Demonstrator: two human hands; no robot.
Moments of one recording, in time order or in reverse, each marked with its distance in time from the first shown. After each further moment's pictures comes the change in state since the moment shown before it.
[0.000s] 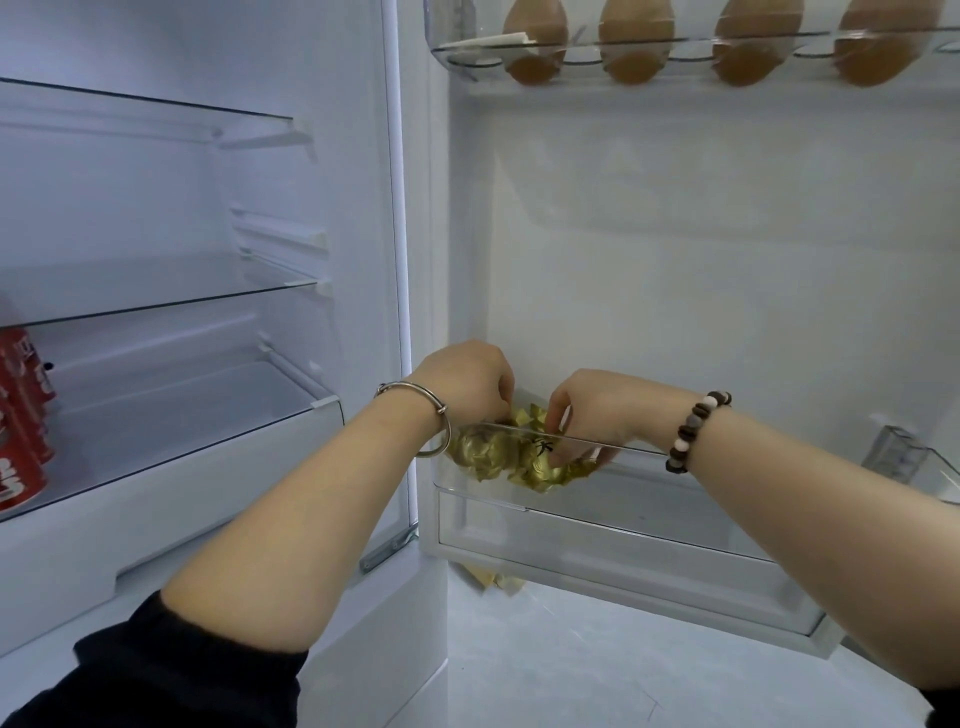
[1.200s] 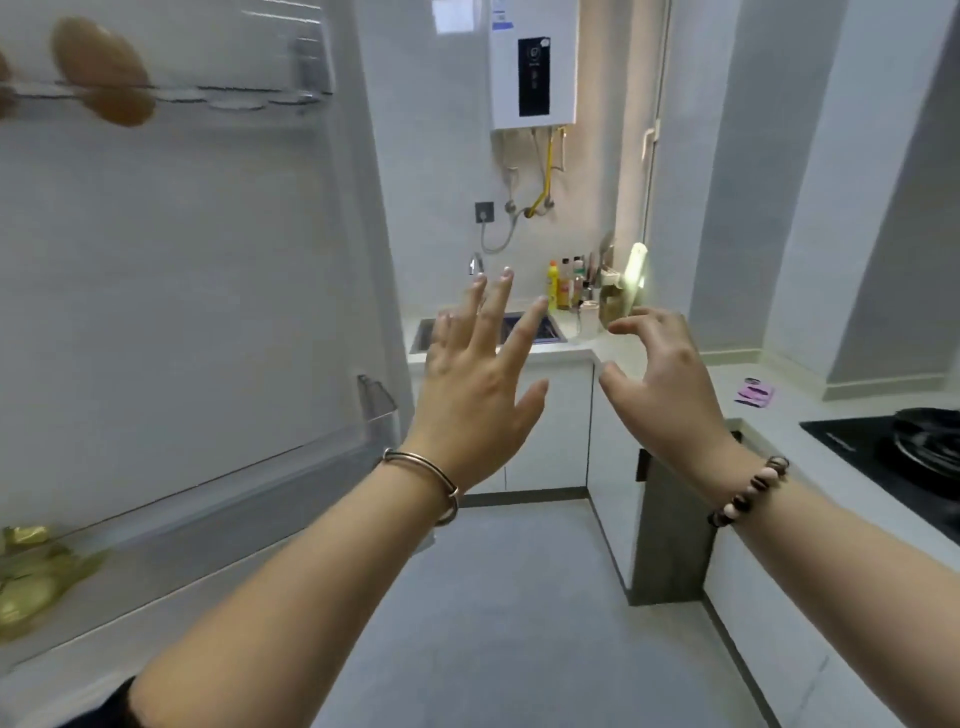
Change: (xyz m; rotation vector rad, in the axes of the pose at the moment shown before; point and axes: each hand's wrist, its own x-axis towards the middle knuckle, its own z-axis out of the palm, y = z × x) left_hand 0.004 0.361 0.080 -0.243 0.519 0.866; right_hand -0.310 0.252 -0.007 -0.018 1.366 0.420
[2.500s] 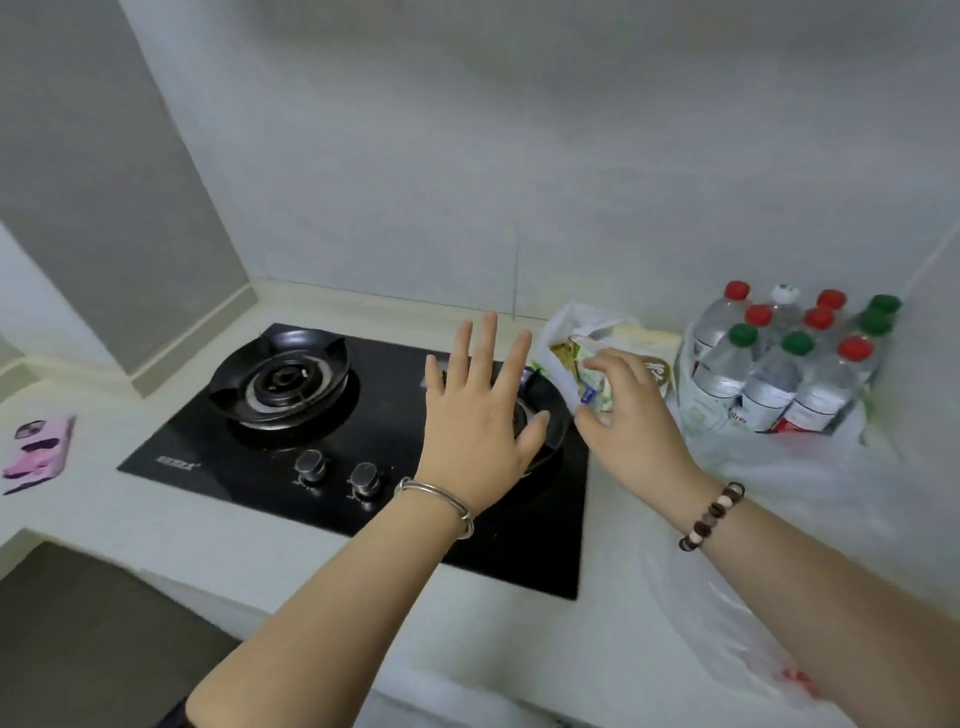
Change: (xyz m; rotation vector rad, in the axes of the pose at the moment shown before) left_hand 0.182 0.673 0.376 -0.807 -0.325 0.788; right_hand -0.171 0.506 -0.421 -0.734 0.406 0.940
